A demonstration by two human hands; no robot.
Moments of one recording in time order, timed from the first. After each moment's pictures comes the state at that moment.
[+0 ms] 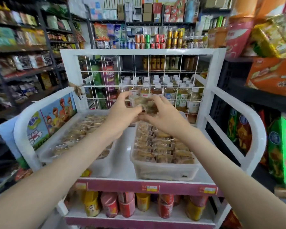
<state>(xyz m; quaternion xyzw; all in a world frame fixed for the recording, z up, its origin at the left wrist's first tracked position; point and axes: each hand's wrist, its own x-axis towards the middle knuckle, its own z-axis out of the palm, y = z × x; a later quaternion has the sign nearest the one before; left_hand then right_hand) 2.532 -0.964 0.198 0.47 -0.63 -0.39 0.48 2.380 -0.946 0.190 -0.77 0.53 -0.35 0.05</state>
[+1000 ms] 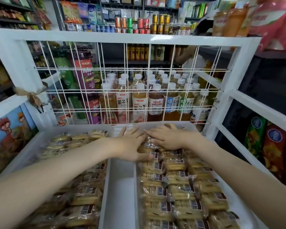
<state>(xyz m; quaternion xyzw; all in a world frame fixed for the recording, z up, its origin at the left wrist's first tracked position) 2.516 -1.136 0.127 0.36 -0.92 -0.06 -0.16 2.328 -1.124 0.117 -0.80 0.58 0.12 0.07</state>
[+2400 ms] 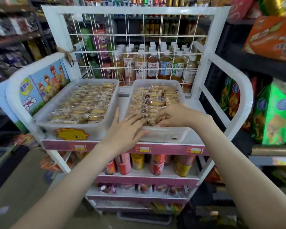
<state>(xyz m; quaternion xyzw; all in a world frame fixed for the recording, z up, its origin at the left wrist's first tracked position) 2.543 -0.906 0.083 0.45 -0.89 0.03 0.09 2.327 -0.924 0.129 -0.82 0.57 0.00 0.10</state>
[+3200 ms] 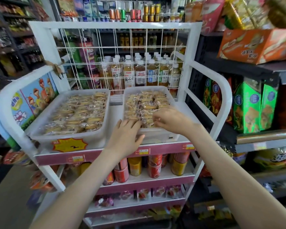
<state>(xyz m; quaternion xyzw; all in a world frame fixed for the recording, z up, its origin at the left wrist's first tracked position) 2.542 -0.910 0.072 0.41 -0.90 0.02 0.16 2.341 -0.893 0.118 -0.82 0.55 -0.13 -0.06</state>
